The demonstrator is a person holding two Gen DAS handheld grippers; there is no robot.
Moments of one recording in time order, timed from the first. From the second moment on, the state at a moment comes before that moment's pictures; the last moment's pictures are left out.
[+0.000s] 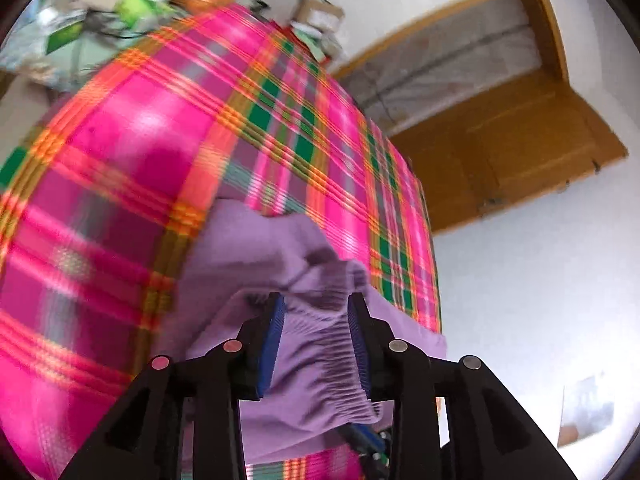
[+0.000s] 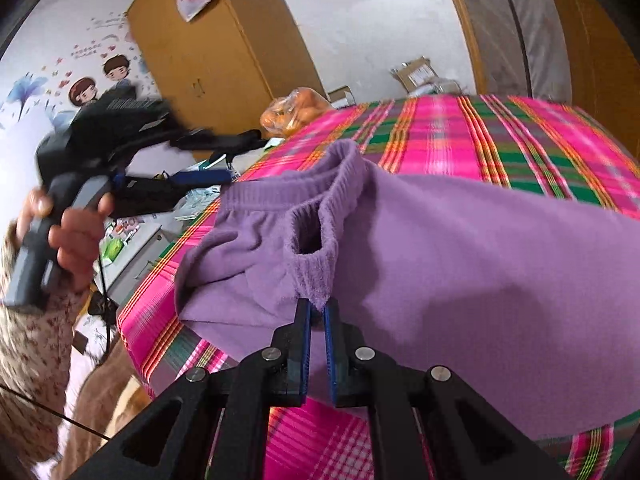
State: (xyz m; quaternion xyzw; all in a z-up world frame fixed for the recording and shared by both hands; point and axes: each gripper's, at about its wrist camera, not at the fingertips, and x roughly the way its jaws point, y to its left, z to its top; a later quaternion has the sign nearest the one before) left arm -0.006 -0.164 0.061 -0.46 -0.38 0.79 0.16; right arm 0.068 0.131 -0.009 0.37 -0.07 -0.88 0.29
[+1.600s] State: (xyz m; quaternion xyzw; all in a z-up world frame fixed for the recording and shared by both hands) left arm 0.079 -0.147 -0.019 -0.44 -0.45 0.72 0.29; right arm 0.039 0.119 0.002 0.40 -0.13 -0.85 0.32
